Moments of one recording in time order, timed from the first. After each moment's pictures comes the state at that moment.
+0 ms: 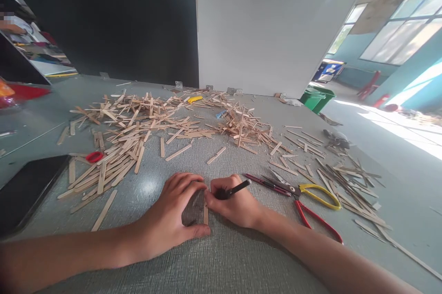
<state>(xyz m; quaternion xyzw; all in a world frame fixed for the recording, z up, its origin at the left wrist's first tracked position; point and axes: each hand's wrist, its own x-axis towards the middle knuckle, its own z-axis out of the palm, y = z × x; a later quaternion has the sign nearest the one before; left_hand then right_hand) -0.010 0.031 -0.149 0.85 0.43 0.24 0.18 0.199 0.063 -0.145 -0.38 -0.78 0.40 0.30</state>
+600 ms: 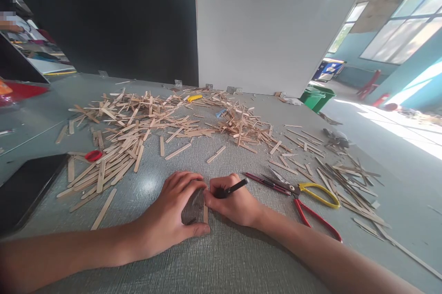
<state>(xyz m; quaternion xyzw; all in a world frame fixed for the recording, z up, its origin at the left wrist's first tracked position) -0.011 0.031 -0.151 0.85 0.43 0.25 0.18 0.199 0.063 -0.148 -0.39 -0.78 0.39 0.29</state>
